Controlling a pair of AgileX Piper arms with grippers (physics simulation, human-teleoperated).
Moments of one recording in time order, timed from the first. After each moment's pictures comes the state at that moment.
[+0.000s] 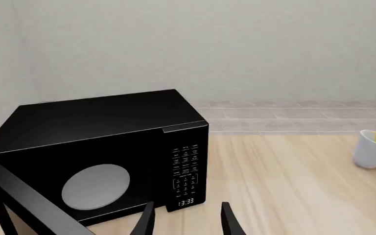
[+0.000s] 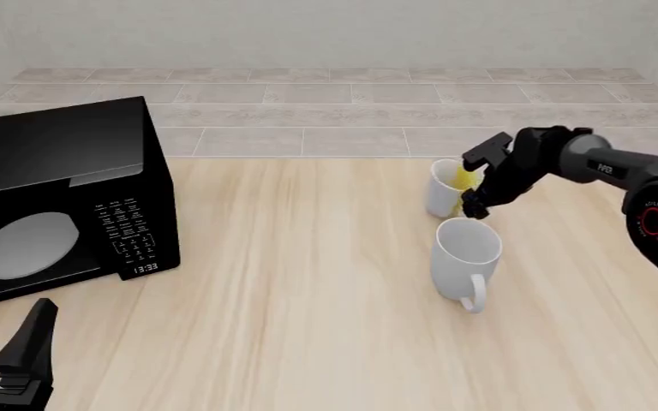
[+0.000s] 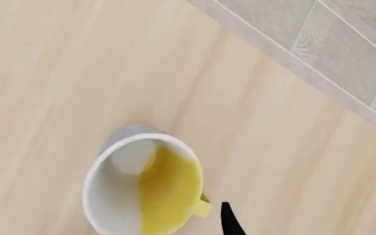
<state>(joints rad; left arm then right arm) 0.00 0.01 0.00 0.00 0.00 0.01 2.20 -1.66 0.62 -0.53</state>
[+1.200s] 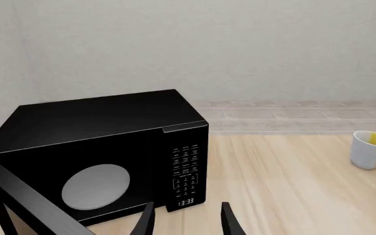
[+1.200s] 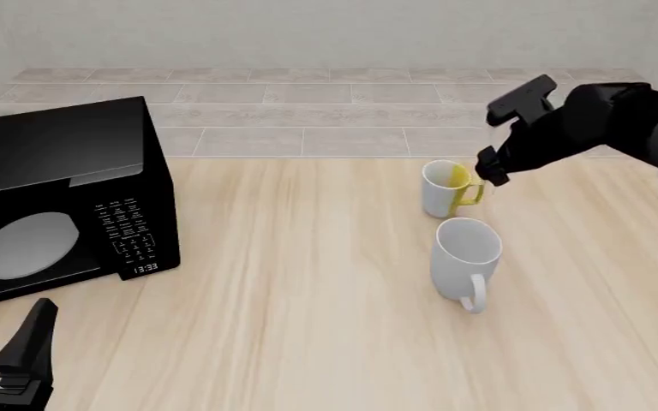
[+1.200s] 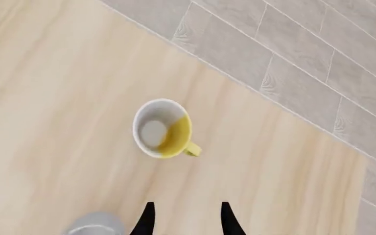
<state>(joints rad) 0.00 0.01 0.00 0.00 0.00 0.07 1.74 -1.37 0.55 -0.46</state>
